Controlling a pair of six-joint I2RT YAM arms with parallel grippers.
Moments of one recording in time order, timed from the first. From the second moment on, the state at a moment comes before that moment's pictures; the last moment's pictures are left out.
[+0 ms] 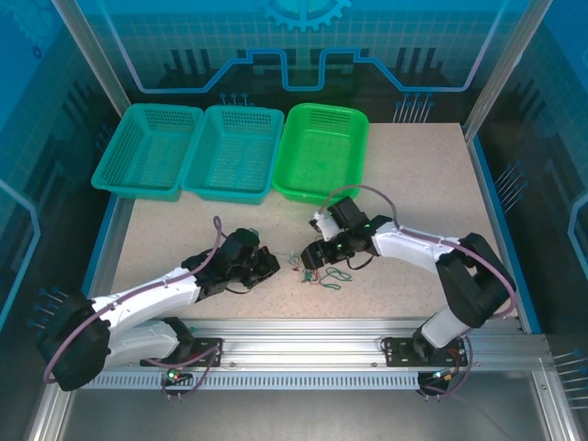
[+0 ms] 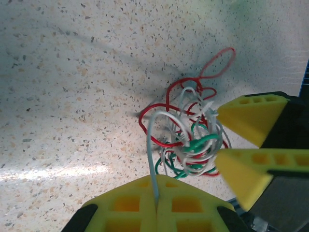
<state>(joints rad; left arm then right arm) -0.72 1.12 0.54 -0.22 0.12 -1.22 0.66 1.60 0.91 -0.40 -0.47 0.26</state>
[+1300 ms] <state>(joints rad) -0.41 0.79 0.62 -0.71 -0.06 -1.16 0.07 1.30 0.71 -0.54 -0.28 0.49</state>
